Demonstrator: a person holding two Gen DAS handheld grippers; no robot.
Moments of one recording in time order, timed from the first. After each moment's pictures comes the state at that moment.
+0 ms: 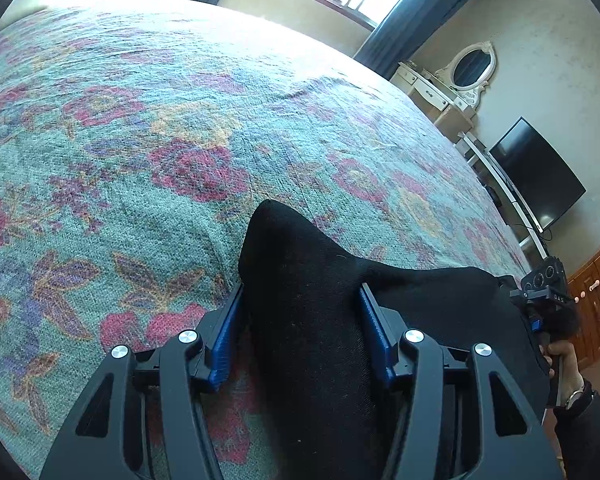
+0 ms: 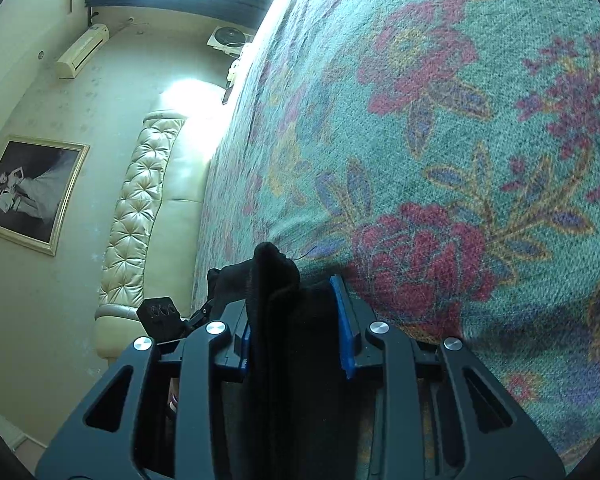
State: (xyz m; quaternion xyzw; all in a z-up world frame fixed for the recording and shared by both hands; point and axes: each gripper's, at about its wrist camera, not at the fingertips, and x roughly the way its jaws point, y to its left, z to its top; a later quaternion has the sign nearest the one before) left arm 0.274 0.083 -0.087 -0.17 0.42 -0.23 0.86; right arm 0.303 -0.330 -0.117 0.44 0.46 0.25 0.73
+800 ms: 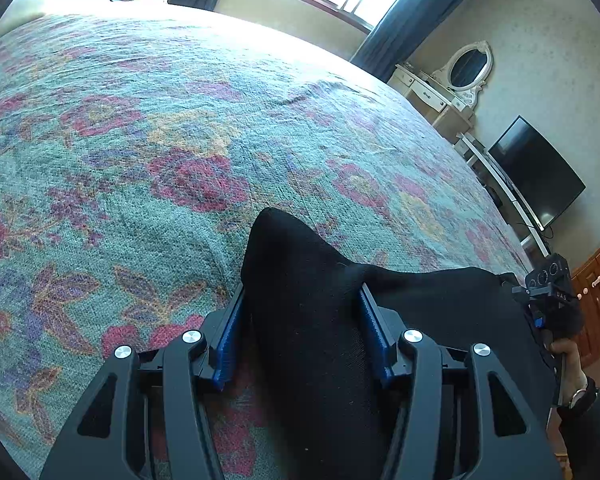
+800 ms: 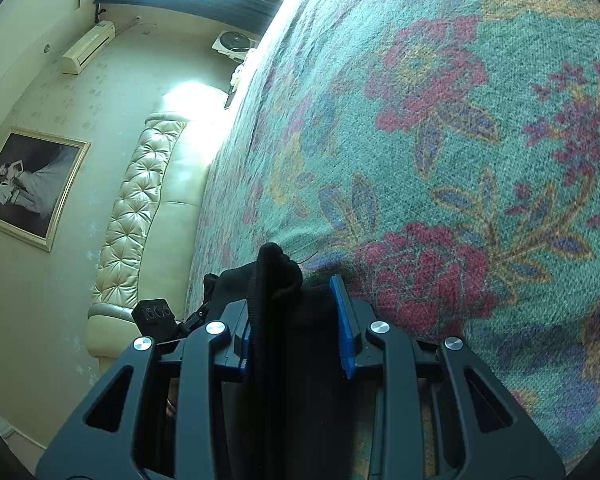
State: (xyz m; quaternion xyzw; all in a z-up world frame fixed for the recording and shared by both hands) left arm 0.276 0.092 -0.089 -0.16 0.41 -0.23 0.86; right arm 0.302 -0.327 -0.115 0.43 0.45 0.25 0.74
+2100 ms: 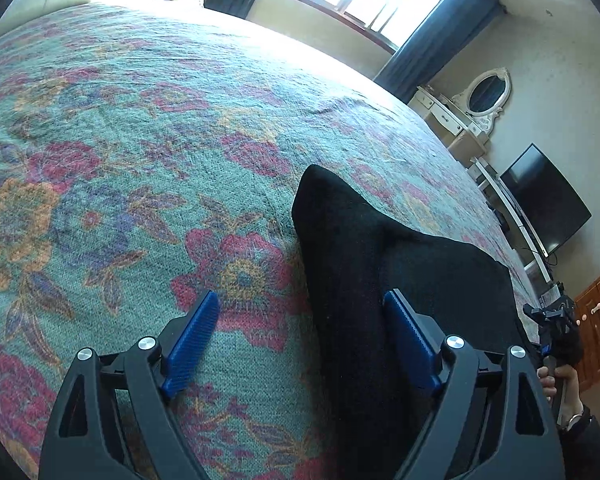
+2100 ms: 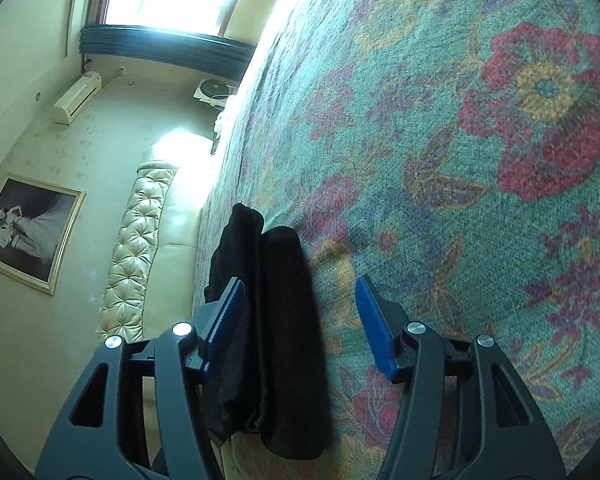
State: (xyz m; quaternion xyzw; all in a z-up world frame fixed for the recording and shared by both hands) left arm 0.216 0.131 -0.080 -0.20 0.41 -0.19 0.87; right arm 0.195 -0.373 -0.109 0.49 0.40 0.17 0.76
